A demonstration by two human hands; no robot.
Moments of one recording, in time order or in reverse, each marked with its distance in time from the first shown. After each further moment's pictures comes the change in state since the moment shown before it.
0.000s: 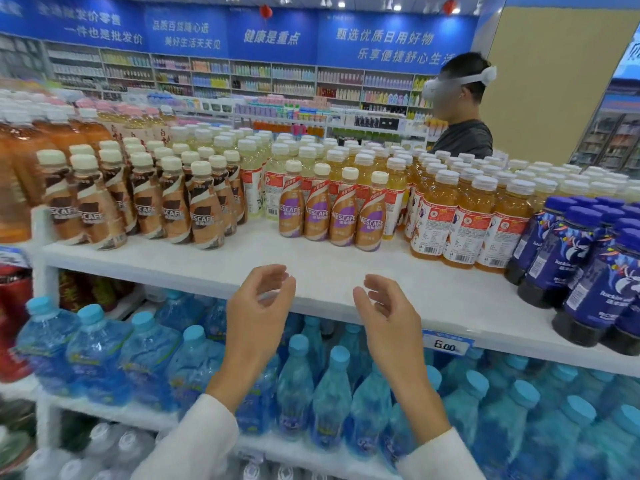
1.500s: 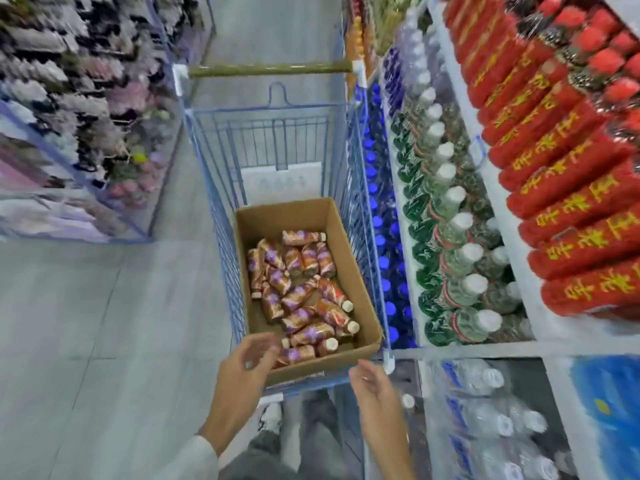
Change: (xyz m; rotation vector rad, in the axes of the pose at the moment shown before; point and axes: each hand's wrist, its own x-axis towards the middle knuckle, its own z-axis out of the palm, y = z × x) left_hand -0.316 -0.218 -0.532 0.121 1.127 -0.929; right_hand -0.384 0.031 0.516 -0.310 -1.480 0.410
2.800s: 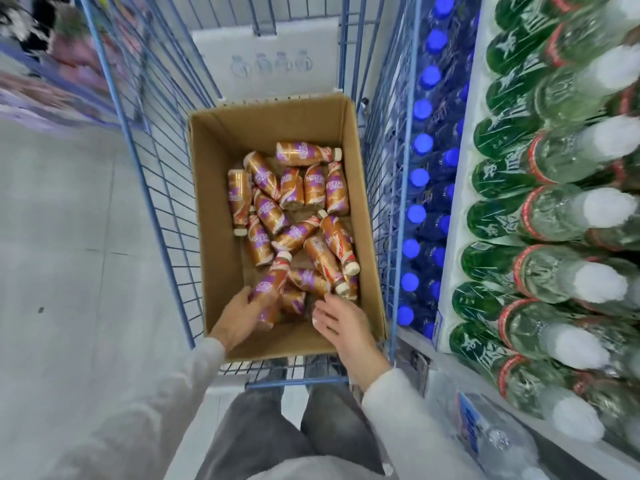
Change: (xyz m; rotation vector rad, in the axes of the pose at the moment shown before) left_hand 0.180 -0.095 0.096 0.120 -0.122 -0.734; right_hand 0.237 0.006 0.042 0.336 -0.304 0.716
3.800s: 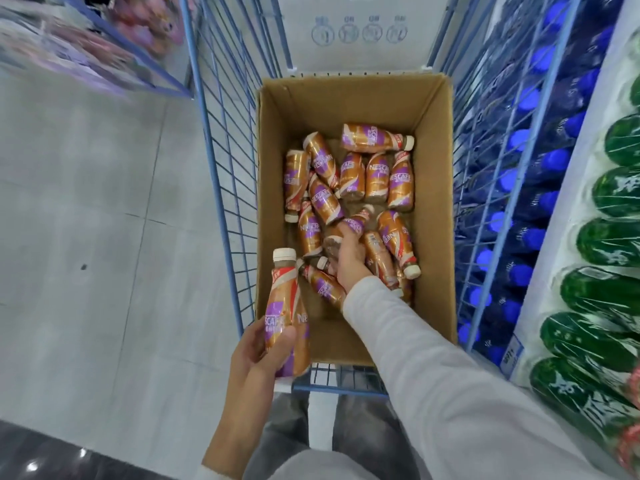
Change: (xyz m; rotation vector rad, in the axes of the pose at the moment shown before) left_hand -0.098 -0.037 -0.019 -0.574 0.255 0.032; right_hand 0.145 -0.019 0.132 -0.029 0.177 0.053
